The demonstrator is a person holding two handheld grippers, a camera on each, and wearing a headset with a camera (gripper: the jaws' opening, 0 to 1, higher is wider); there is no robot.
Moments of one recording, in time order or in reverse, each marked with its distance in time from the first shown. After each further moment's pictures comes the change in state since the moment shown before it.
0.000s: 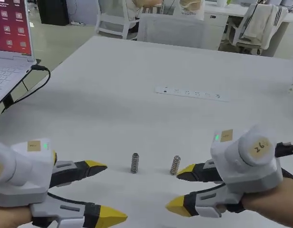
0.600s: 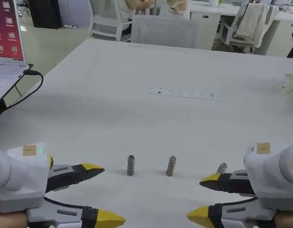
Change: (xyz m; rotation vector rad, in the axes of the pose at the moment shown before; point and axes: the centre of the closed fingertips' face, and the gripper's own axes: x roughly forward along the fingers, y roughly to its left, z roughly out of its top) left arm 0.002 -0.001 0.001 -0.003 0.003 -0.016; right arm -0.037 -0.010 -0.035 0.126 -0.050 -0.097
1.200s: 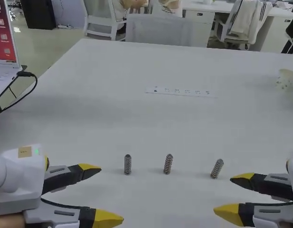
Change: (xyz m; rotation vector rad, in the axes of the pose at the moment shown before) left arm 0.000 0.001 -0.001 -0.009 -0.001 0.002; right arm -0.039 -0.037 -0.030 0.112 -0.099 -0.144
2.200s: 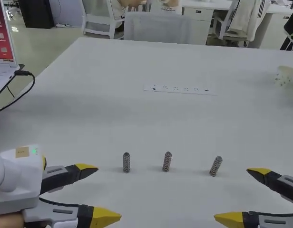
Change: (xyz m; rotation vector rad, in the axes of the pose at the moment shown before) left arm 0.001 0.006 -0.007 -0.019 0.005 0.018; right arm 0.005 -0.020 -0.014 0.024 -0.135 -0.083
